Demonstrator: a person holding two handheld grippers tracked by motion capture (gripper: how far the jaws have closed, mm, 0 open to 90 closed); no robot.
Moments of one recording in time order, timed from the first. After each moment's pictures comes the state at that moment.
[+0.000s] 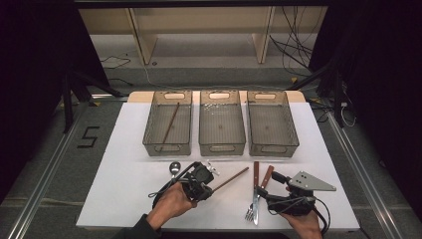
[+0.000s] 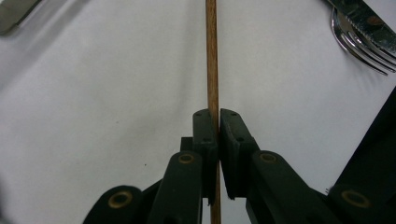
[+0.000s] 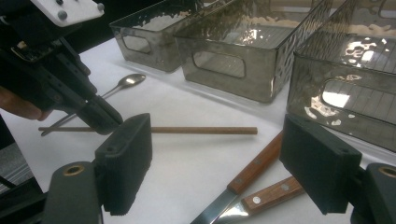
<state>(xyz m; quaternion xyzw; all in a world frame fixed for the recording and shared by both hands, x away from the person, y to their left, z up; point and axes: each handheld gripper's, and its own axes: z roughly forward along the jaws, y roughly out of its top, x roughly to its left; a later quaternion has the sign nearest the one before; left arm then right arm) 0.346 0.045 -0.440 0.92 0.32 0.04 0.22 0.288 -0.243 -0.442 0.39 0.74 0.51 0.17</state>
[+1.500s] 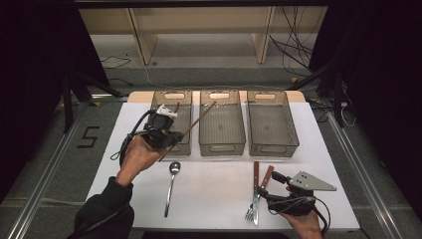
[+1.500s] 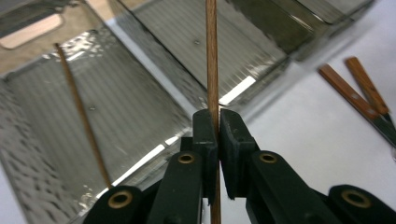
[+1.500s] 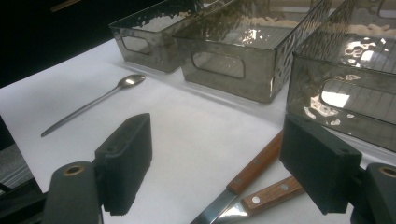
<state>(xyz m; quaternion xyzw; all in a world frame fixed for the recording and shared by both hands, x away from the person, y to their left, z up) 0.424 0.139 -0.342 0.83 0.42 0.14 0.34 0.288 -0.243 -0.442 0.39 0.74 0.51 0.17</state>
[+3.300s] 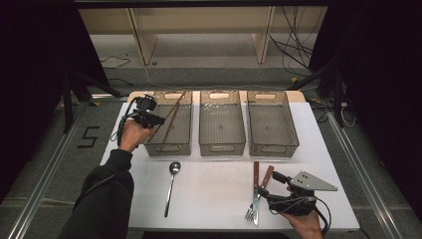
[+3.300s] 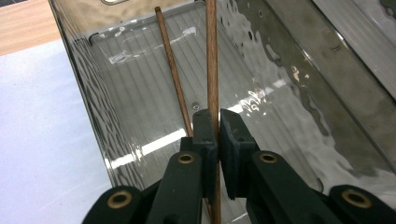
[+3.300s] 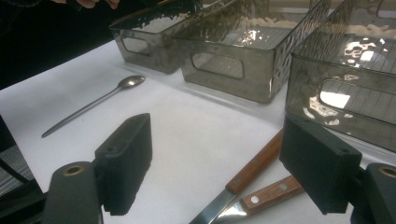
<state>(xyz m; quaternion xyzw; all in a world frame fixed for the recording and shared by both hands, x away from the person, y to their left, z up) 0.527 0.197 -0.399 0.79 0.52 0.15 0.30 0.288 -0.245 -0.442 0.39 0.74 0.52 0.17</state>
